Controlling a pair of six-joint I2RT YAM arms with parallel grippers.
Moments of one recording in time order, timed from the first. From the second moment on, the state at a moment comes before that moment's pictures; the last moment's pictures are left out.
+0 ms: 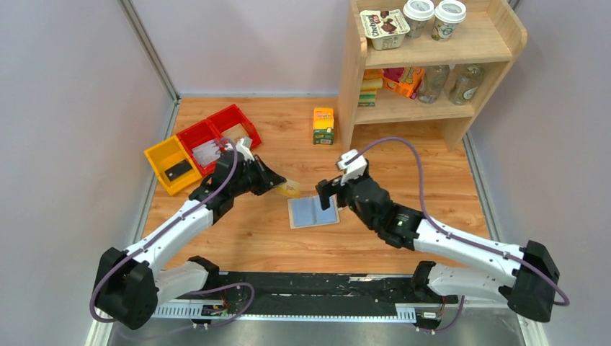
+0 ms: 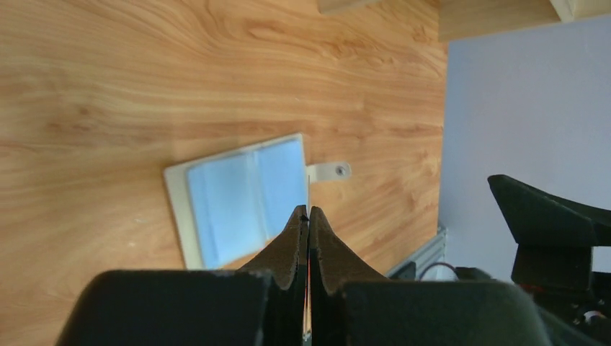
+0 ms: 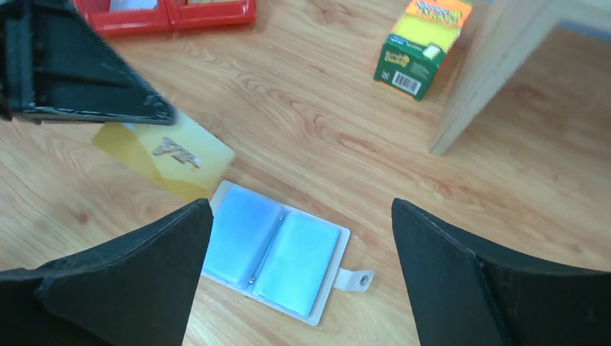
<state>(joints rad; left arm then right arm) -0.48 1.09 0.68 -0.09 0.25 -0.93 1.08 1.08 0.73 0.06 0.51 0.10</state>
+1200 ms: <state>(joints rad) -0.03 1.94 1.35 0.04 -0.09 -0.66 0.55 0.92 0.50 0.03 0.09 0.48</state>
